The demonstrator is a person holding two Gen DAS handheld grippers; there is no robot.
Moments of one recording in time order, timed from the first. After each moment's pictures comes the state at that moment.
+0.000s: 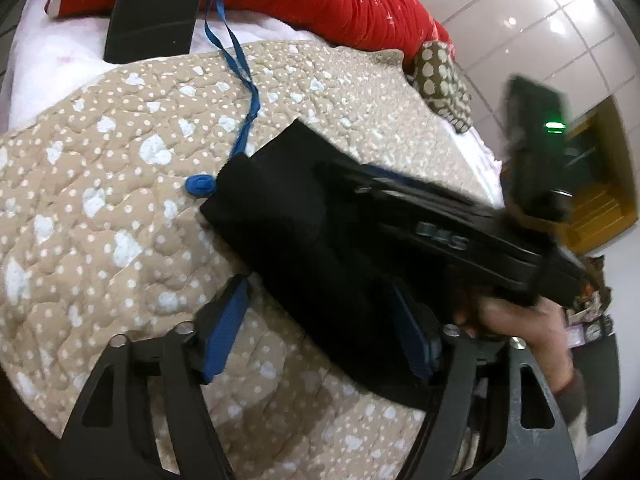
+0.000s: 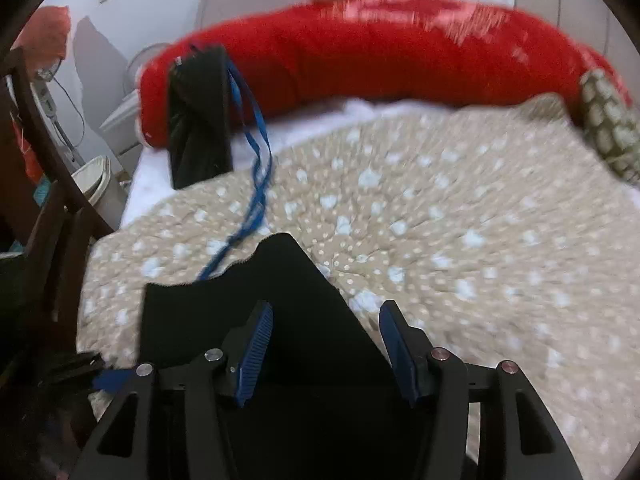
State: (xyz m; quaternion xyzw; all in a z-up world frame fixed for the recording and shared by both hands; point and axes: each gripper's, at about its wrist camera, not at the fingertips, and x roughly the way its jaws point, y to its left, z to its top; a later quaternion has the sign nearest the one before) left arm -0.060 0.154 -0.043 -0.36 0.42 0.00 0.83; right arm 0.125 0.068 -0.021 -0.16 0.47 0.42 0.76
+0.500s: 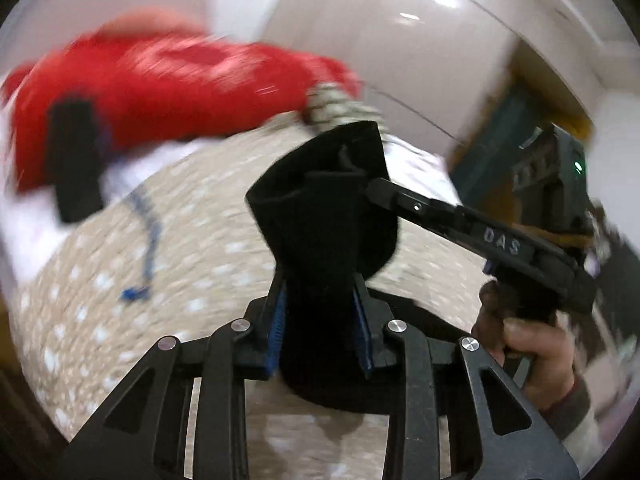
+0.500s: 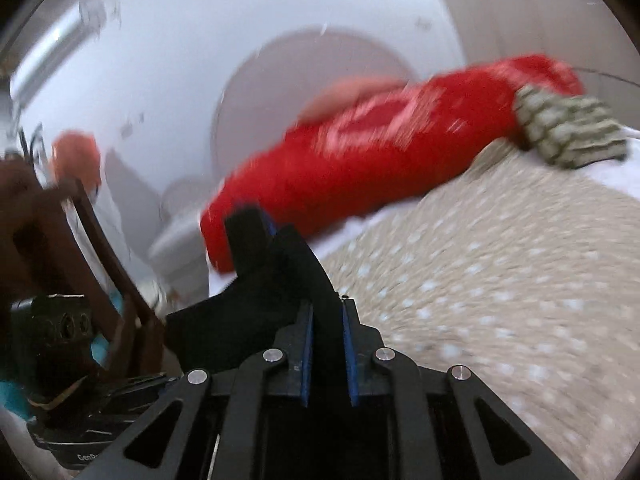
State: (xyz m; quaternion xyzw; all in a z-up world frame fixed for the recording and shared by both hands) left arm -0.087 0.067 0.065 -0.18 0.30 -0.09 0.93; right arm 0.072 -0.079 0.083 0.07 0.33 0.43 0.84
